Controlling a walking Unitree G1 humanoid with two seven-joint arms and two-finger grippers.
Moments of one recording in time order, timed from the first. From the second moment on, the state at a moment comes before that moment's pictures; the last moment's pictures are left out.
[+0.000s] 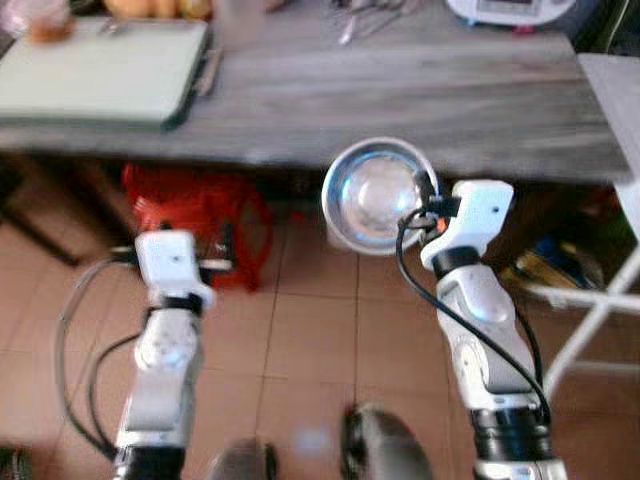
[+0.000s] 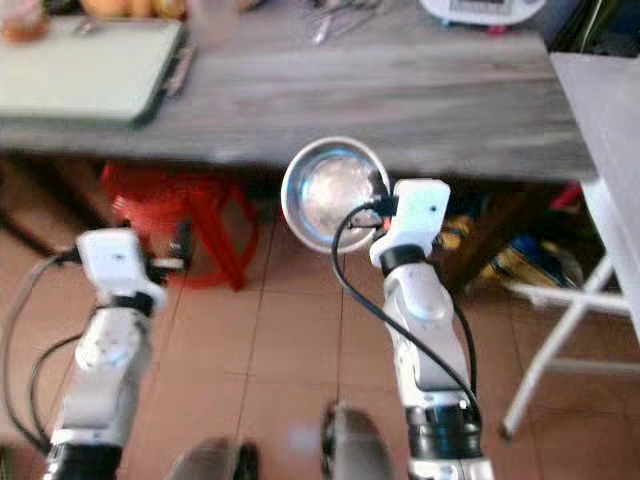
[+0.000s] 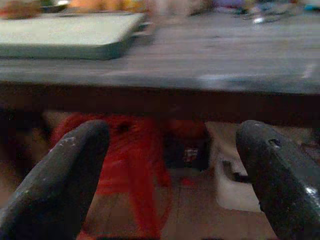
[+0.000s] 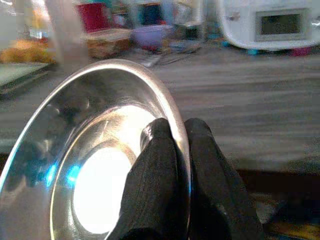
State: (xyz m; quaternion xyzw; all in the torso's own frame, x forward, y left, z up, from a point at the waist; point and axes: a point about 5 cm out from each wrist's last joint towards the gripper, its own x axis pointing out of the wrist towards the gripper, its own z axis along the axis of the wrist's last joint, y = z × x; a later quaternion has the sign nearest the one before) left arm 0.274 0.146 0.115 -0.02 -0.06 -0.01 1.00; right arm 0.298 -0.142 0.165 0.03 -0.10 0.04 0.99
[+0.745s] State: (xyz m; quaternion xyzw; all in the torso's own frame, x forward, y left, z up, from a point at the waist) left arm 0.274 0.133 0.122 -0.03 -0.06 -0.04 1.00; right arm 0.302 -0.163 0.164 0.05 -0.09 -0.01 0.99
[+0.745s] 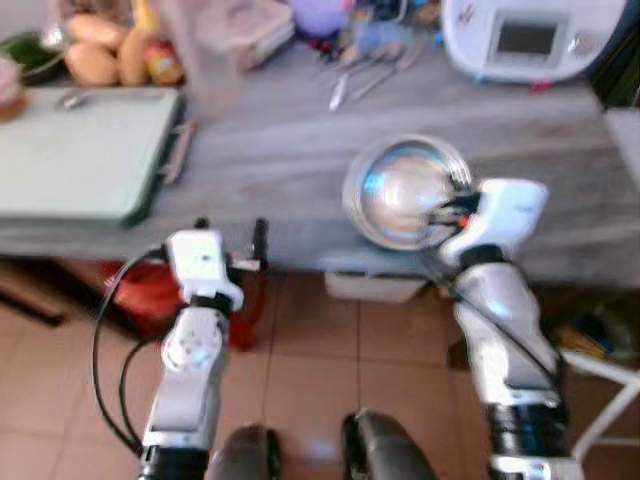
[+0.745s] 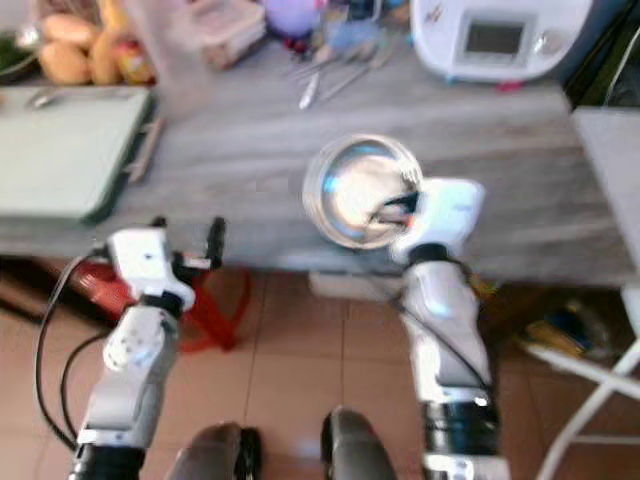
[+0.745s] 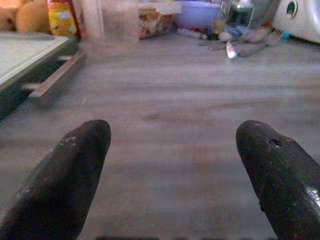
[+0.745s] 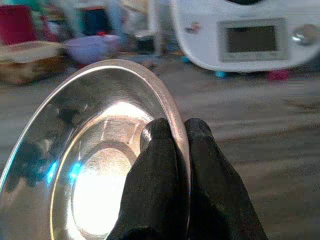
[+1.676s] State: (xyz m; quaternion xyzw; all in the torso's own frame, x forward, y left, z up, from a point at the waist) left arm 0.265 0.138 0.113 -0.03 -0.04 -0.04 1.00; right arm 0.318 -0.158 0.148 0.22 0.03 0.00 0.98
